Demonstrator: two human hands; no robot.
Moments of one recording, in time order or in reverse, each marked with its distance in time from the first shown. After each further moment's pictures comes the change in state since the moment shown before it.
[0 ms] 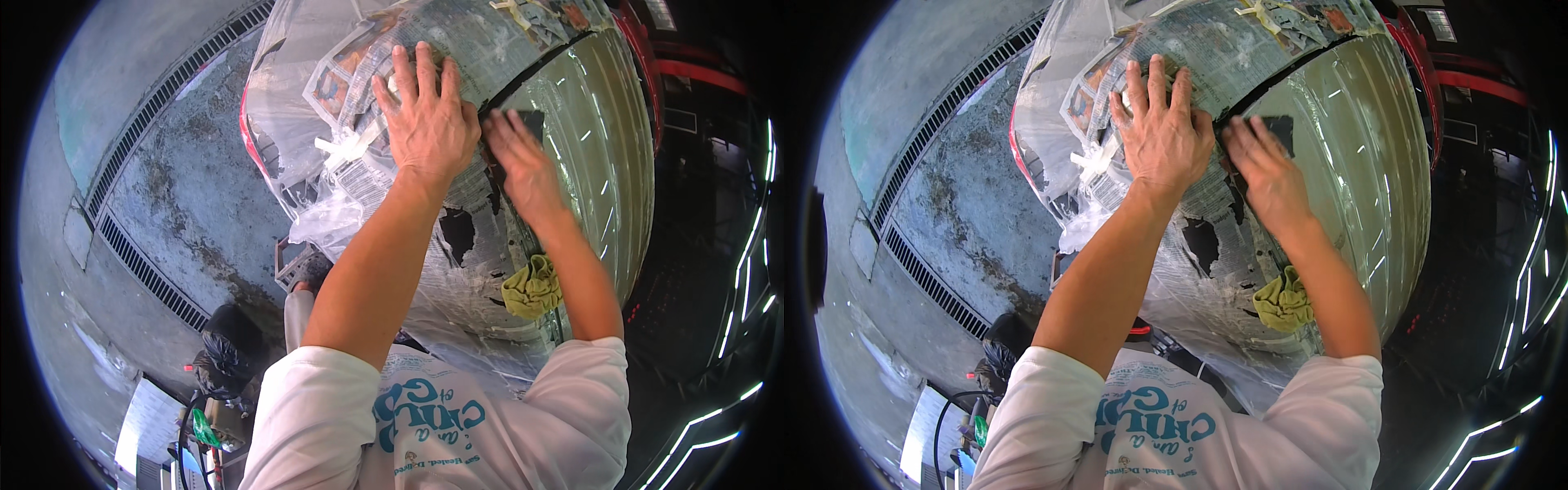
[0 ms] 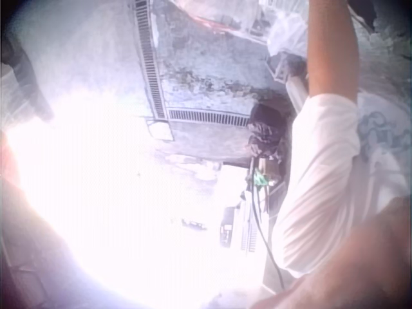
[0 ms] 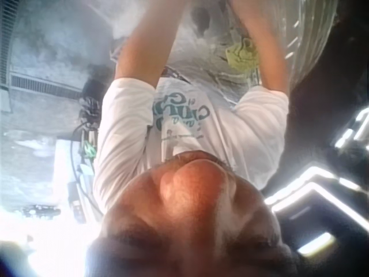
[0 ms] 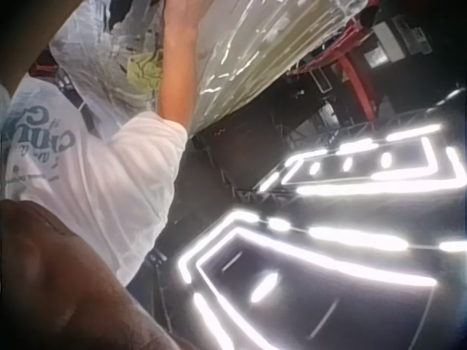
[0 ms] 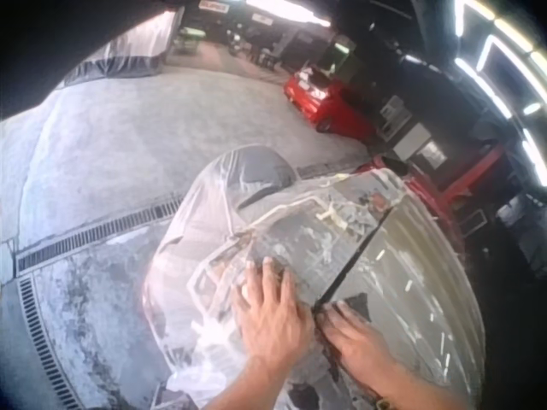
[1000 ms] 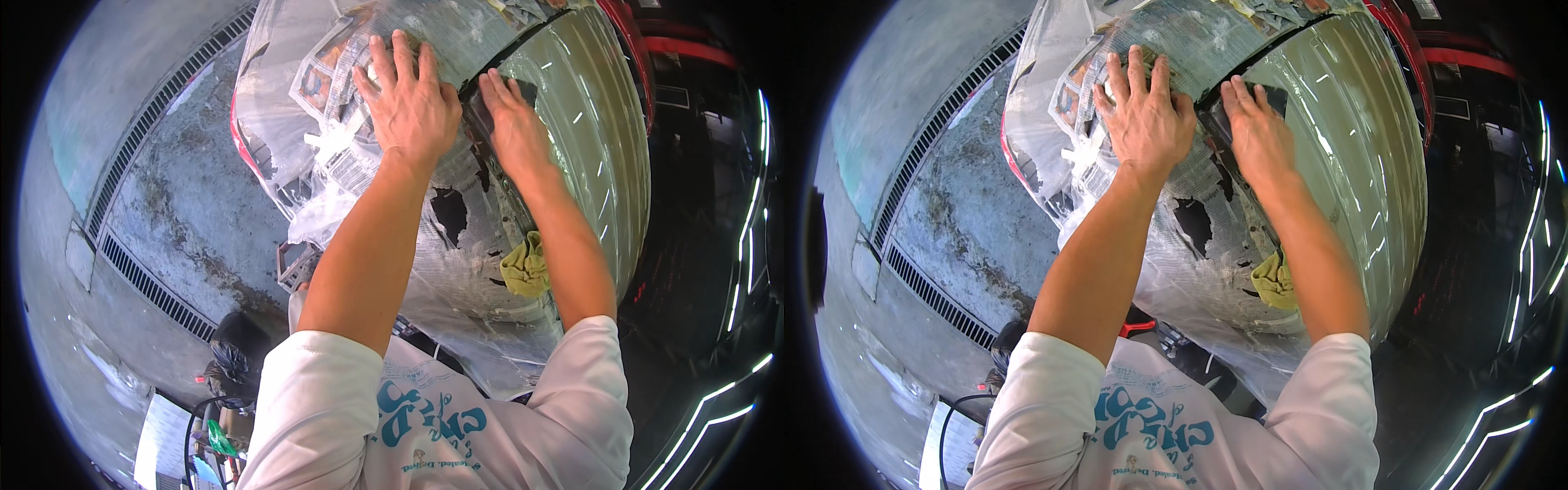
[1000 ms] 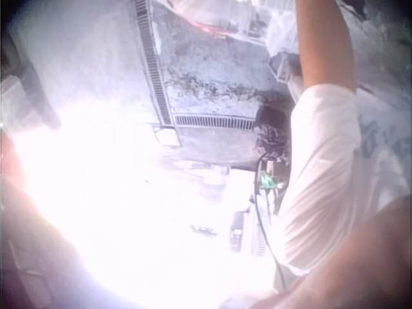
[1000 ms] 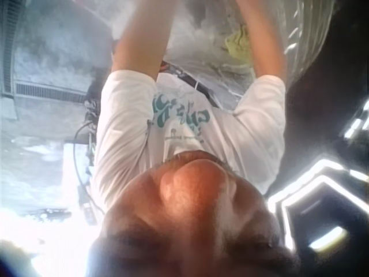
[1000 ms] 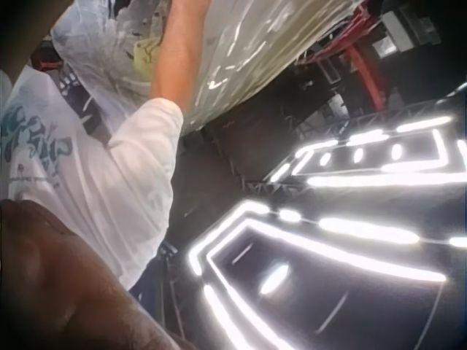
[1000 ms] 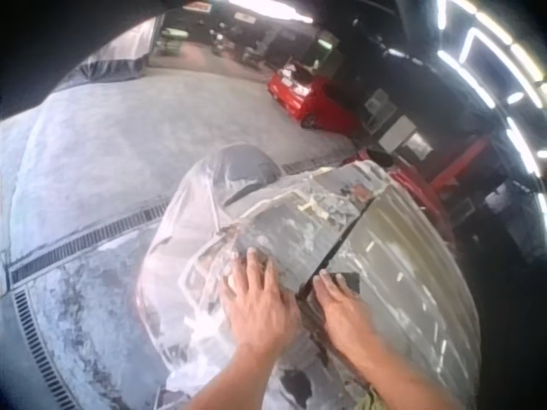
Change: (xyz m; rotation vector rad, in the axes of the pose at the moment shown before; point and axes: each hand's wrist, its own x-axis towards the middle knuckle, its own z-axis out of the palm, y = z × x) left_hand -0.003 0.007 0.005 -0.001 -0.001 0.021; right_hand 0.013 -0.012 -0.010 -0.142 -0.052 0.299
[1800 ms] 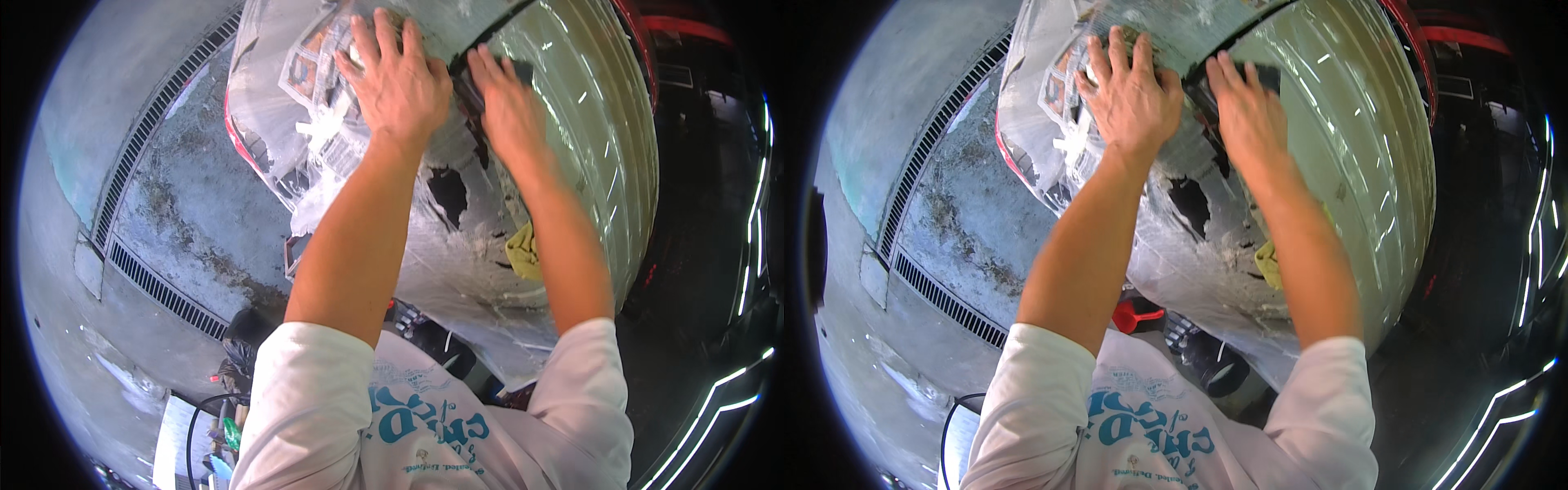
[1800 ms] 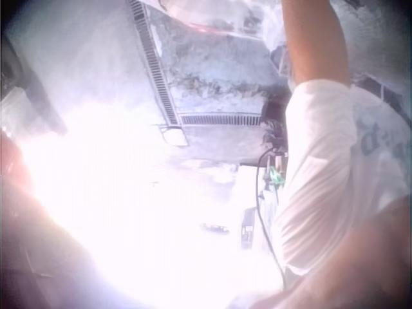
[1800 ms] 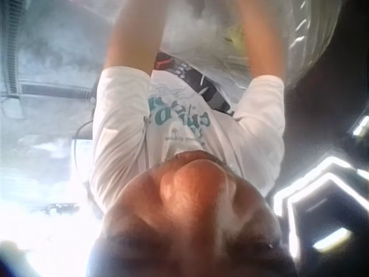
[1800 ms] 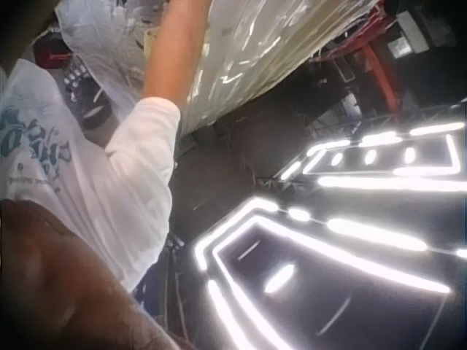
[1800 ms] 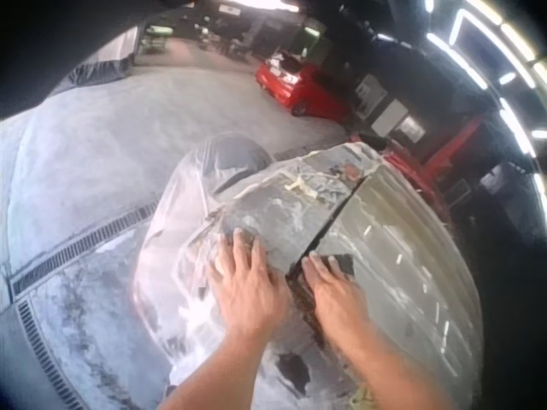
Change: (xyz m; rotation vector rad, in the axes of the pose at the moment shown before) left_hand 0.001 -0.006 0.001 0.023 0.043 0.026; right_hand -0.008 -0.023 -0.006 -0.042 0.015 0.048
